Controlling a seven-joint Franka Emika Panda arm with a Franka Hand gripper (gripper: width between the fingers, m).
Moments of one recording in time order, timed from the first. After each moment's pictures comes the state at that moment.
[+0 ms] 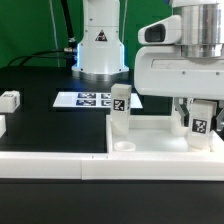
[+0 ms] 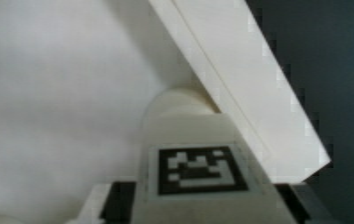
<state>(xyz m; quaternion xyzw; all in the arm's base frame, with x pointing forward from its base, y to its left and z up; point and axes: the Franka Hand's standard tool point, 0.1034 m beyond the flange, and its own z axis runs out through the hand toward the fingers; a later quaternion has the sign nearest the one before) 0.628 0.115 0.061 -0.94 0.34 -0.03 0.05</state>
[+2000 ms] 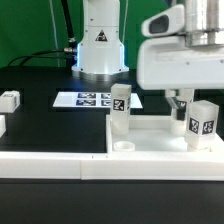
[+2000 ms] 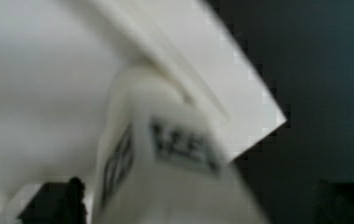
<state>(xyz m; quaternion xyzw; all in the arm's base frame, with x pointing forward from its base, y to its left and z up) 0.643 0.111 0.078 -0.98 0.19 -0.10 0.05</state>
